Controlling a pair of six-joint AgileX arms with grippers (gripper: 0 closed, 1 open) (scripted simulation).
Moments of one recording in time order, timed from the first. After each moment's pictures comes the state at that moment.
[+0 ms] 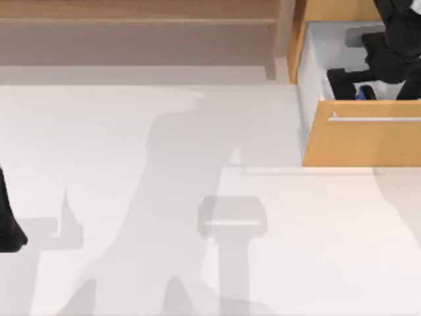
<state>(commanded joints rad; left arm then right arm) 0.00 0.00 0.00 0.00 0.00 0.00 0.13 2.44 2.10 -1.12 0.01 0.00</state>
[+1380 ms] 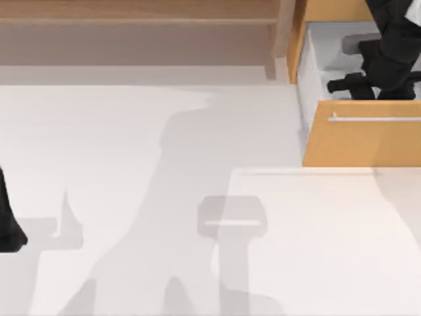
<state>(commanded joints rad) 0.00 0.00 0.00 0.00 0.00 0.00 0.13 2.47 2.09 -1.09 0.00 0.00</state>
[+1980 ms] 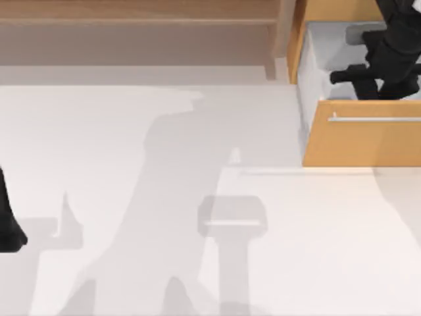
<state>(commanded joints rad) 0.00 0.00 0.00 0.00 0.00 0.00 0.13 2.41 2.08 -1.11 -0.01 0.01</state>
